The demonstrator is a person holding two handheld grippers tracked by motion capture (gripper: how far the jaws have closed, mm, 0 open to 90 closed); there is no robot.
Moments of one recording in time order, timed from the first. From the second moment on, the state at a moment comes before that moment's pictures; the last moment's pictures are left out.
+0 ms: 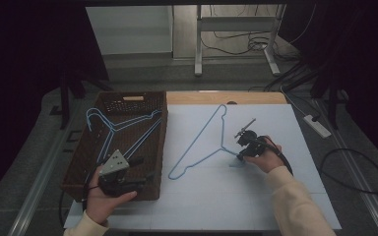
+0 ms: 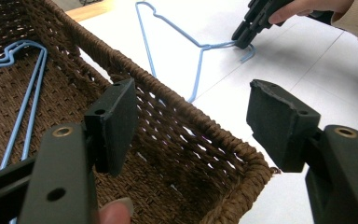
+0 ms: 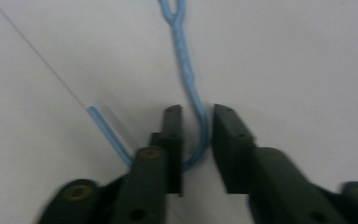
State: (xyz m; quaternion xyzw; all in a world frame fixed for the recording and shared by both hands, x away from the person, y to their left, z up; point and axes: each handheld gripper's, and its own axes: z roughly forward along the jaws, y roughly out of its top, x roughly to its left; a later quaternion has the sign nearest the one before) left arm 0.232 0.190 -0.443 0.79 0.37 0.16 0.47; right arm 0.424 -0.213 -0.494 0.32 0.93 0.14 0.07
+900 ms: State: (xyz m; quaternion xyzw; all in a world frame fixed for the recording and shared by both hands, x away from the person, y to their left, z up) left arm 0.231 0.158 -0.434 0.80 0.34 0.15 0.47; right arm 0.362 -0.225 -0.446 0.31 0.93 0.16 0.06
